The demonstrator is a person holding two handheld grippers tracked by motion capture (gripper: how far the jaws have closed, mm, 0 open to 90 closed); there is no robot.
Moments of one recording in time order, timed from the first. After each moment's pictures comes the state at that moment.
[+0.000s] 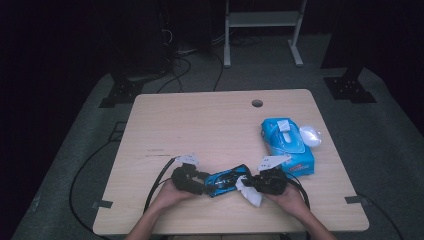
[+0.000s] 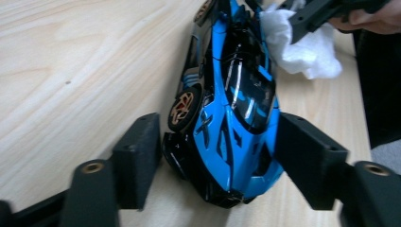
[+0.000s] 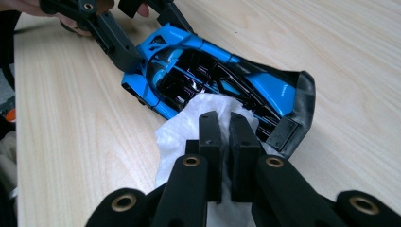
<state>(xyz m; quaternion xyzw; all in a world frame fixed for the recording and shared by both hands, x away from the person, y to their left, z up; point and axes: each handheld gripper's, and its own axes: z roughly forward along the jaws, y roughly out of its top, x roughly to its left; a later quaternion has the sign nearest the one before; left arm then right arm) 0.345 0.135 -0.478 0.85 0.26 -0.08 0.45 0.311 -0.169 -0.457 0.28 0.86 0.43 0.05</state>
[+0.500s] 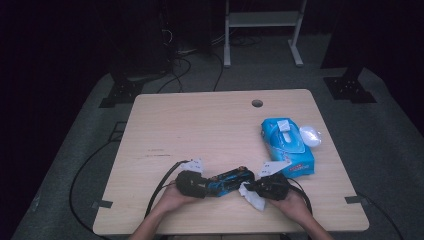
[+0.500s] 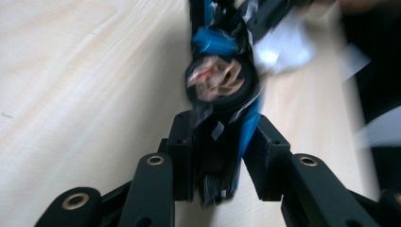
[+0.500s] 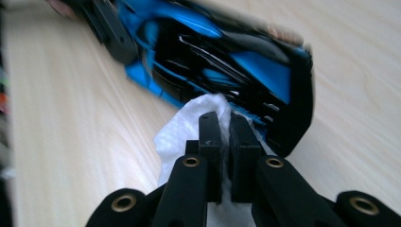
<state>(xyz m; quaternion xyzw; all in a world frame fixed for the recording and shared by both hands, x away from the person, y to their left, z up) 0.325 0.116 -0.473 0.88 0.17 -0.02 0.43 0.299 -0.171 -0.463 0.27 0.87 0.40 0.07</state>
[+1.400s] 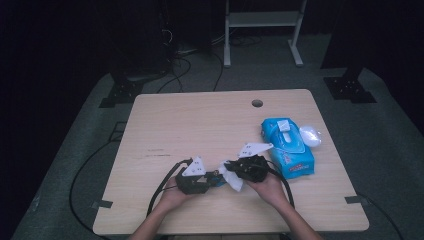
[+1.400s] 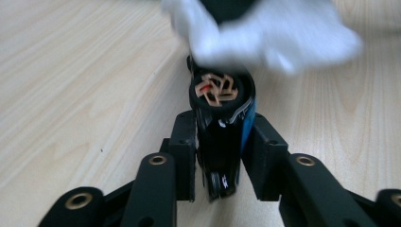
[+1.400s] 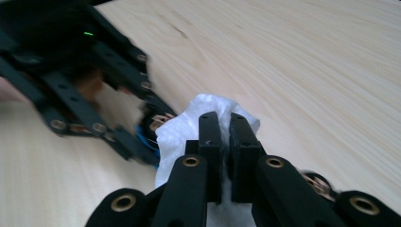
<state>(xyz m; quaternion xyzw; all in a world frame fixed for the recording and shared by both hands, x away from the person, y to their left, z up) 0.324 0.116 -0.465 0.88 0.15 0.10 0.44 0.329 -0.115 -0.422 0.27 0.84 0.45 0.10</state>
